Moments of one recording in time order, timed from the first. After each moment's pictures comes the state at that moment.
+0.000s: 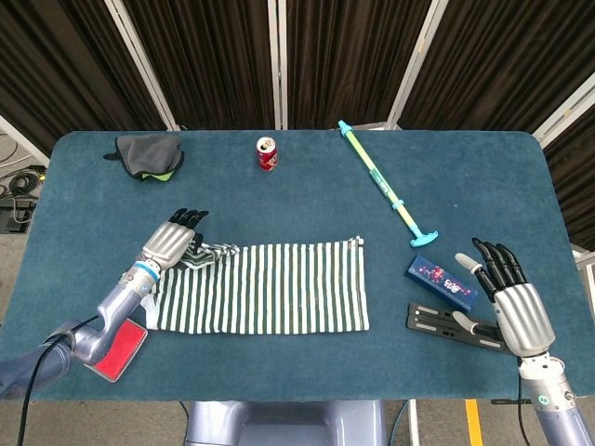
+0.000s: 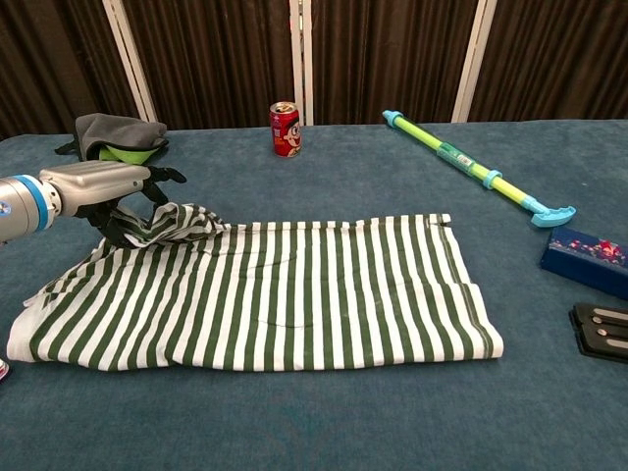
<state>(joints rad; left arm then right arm) -0.78 -1.62 -0.07 -0.96 1.37 0.77 -0.08 0.21 -1.20 0.07 -1.51 -1.68 1.57 0.18</state>
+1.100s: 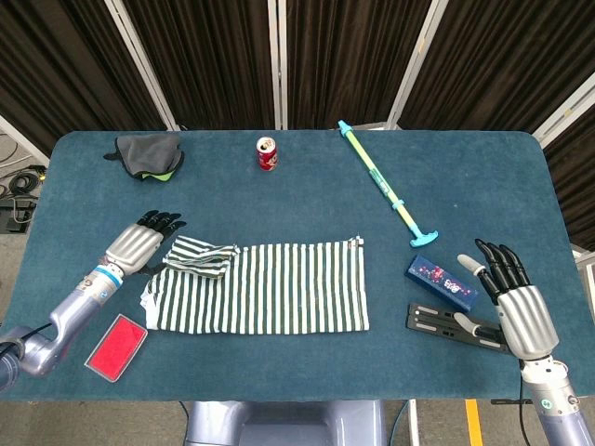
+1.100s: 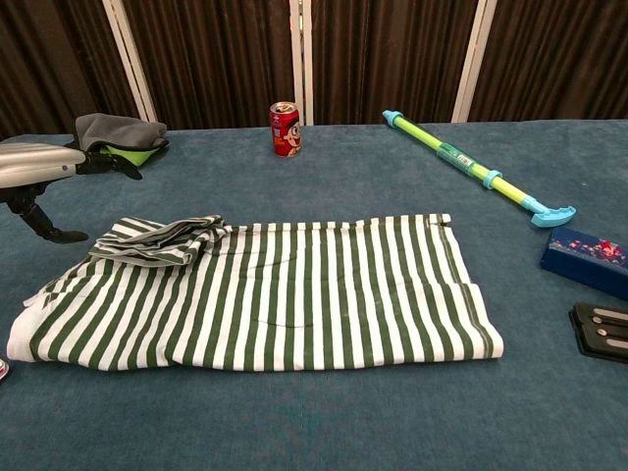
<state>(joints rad) -0.72 -1.40 0.02 -1.07 1.51 0.86 -0.24 0.20 -1.19 0.06 -1.53 -1.69 1.60 0.17</state>
